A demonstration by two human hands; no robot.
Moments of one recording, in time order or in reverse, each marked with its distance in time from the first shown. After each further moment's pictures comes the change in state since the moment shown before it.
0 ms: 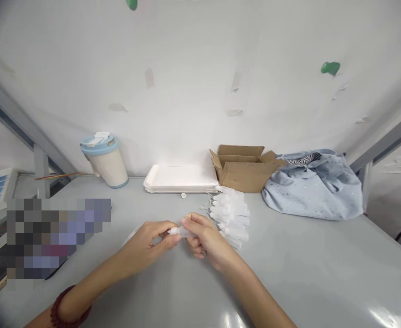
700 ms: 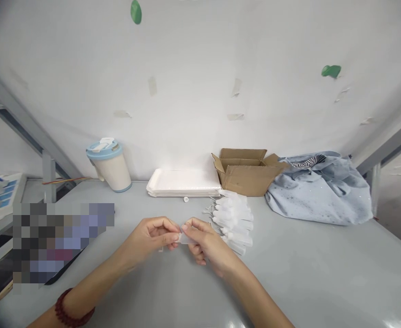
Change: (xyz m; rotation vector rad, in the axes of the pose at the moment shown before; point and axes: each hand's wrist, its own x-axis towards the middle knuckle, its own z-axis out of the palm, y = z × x) left_hand 0.008 -0.011 -0.005 -0.658 0.032 -0.195; right_hand 0.001 0.002 -0.002 -0.037 -0.029 -0.002
